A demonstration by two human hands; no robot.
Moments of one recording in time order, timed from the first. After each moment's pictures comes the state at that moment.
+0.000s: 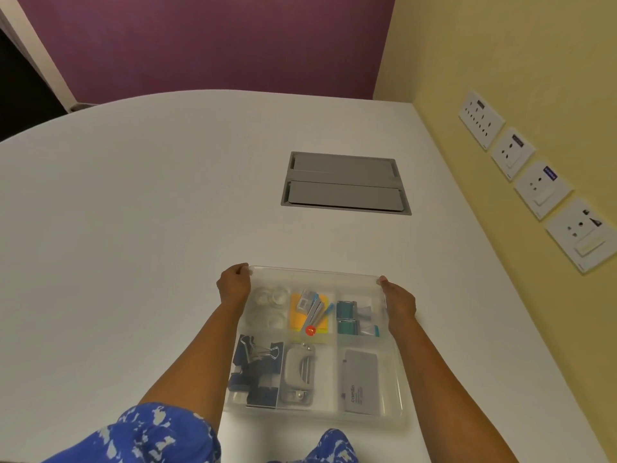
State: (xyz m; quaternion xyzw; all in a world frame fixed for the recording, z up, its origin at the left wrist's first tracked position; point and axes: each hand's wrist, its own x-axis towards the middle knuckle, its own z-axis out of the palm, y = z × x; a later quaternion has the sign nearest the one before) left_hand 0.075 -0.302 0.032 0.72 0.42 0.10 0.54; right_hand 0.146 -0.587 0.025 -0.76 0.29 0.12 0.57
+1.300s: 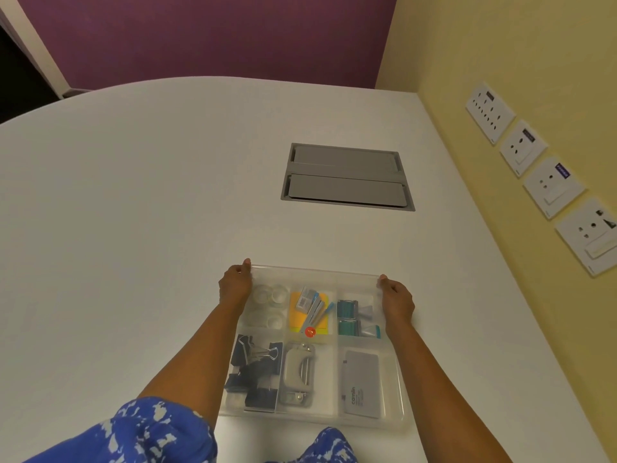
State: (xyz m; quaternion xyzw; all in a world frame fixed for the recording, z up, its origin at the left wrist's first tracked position) left_hand 0.085 -0.296 0.012 0.75 0.42 0.03 0.50; right_hand 0.142 -0.581 0.010 -0.79 0.24 0.05 0.56
